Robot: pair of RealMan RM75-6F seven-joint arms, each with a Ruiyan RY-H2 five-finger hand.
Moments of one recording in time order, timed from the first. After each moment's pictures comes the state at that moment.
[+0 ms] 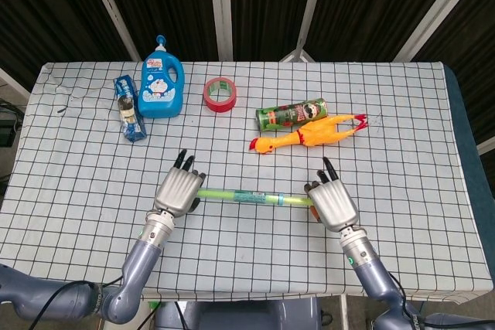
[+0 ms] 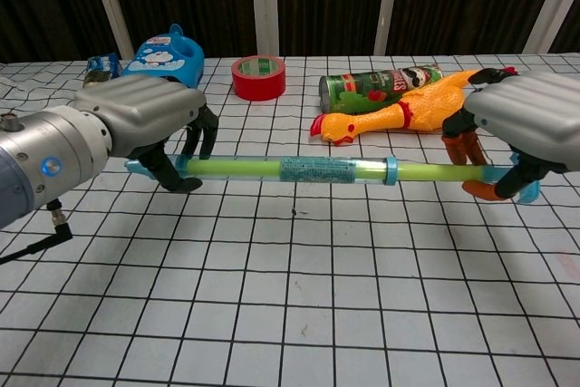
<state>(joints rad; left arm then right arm) -0.81 -1.66 -0.13 -1.77 0.86 1.29 1.01 0.52 -1.45 0.10 -1.74 -1.28 1.19 -0.78</state>
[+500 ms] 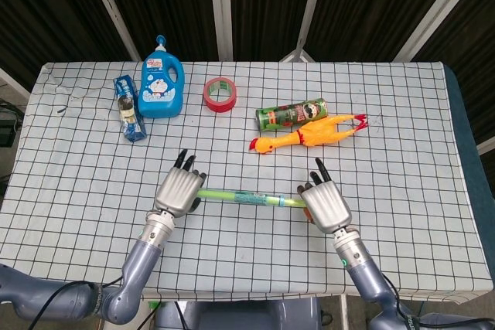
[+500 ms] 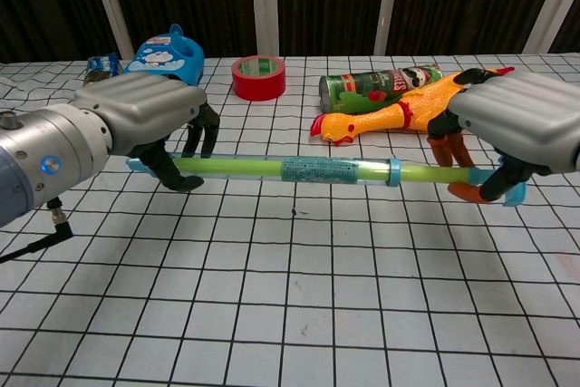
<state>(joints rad) -0.81 -1.66 -0.14 -1.78 0.86 1.29 1.01 0.53 -1.47 0.10 -1.77 -1.27 1.20 -0.82</state>
